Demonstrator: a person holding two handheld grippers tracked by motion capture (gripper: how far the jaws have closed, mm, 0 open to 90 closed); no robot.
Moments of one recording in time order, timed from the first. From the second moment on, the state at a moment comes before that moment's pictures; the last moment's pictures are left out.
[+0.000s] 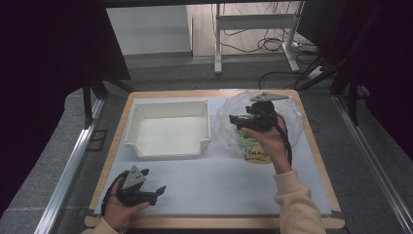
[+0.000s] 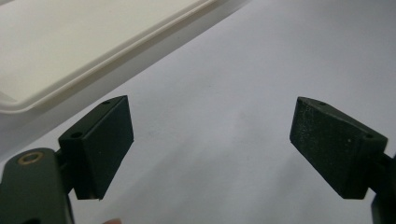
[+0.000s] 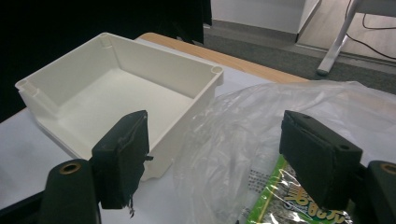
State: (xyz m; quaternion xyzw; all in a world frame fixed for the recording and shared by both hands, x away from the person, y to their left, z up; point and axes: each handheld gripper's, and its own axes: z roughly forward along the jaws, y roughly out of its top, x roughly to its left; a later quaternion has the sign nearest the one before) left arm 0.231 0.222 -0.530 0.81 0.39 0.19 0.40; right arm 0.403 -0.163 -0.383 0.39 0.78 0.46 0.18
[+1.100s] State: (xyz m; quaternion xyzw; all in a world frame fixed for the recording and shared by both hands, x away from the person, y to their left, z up) left arm 0.230 0.225 -0.529 0.81 0.39 0.20 0.40; right arm 0.443 -0.204 -0.400 0.44 0.76 0.44 0.18
